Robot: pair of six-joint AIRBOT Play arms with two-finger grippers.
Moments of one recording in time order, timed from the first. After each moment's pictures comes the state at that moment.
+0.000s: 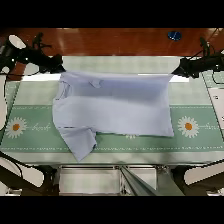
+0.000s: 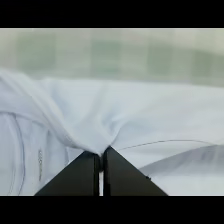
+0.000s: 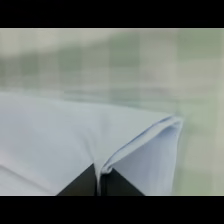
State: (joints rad) left arm 0.09 -1.83 1.77 1.11 -1.28 -1.51; right arm -0.29 -1.75 1.64 -0.95 1.31 1.32
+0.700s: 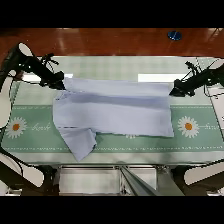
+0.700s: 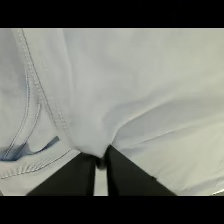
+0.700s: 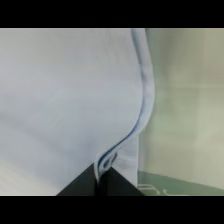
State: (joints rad) left arm 0.09 -1.87 1.72 1.19 -1.53 -1.49; right arm -0.28 -1.76 1.44 -1.08 1.39 1.33
